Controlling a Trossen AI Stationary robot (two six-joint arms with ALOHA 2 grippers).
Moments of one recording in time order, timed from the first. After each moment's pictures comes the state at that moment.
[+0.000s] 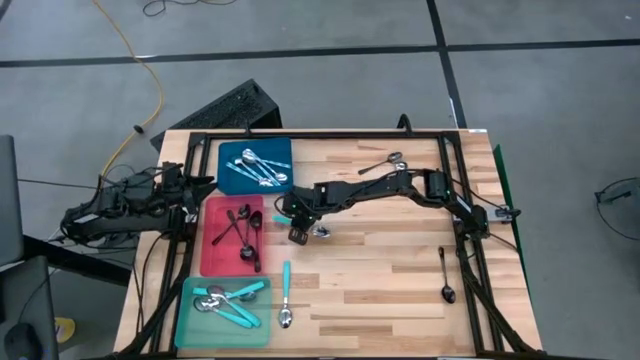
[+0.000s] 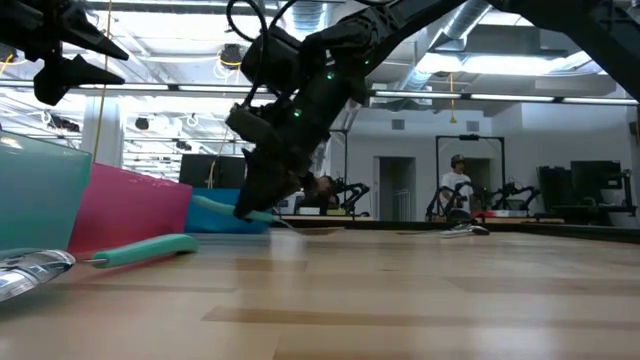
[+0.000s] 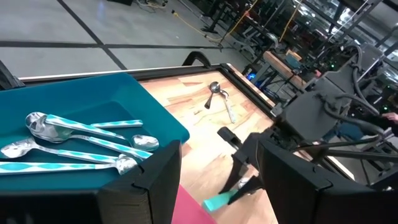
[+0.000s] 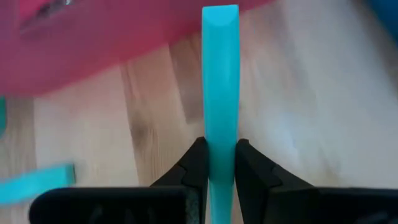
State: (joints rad) left arm 0.09 0.00 0.53 -0.80 -0.40 -0.69; right arm -0.06 2.26 1.73 -0.40 -0.08 0.28
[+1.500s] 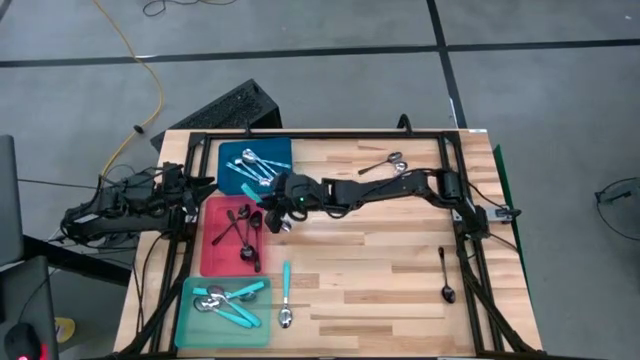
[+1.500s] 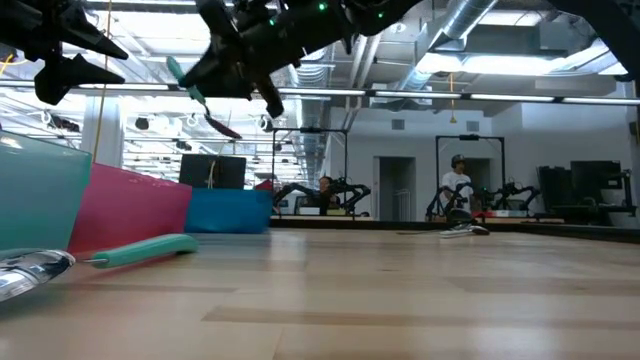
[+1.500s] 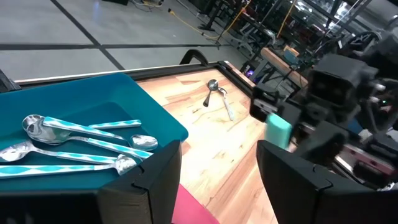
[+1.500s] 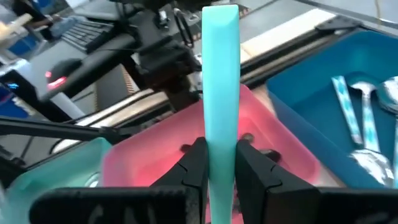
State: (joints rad) left arm 0.09 0.00 0.53 -0.80 -0.39 -0.67; right arm -0.01 2.15 1.74 0.07 0.11 0.44
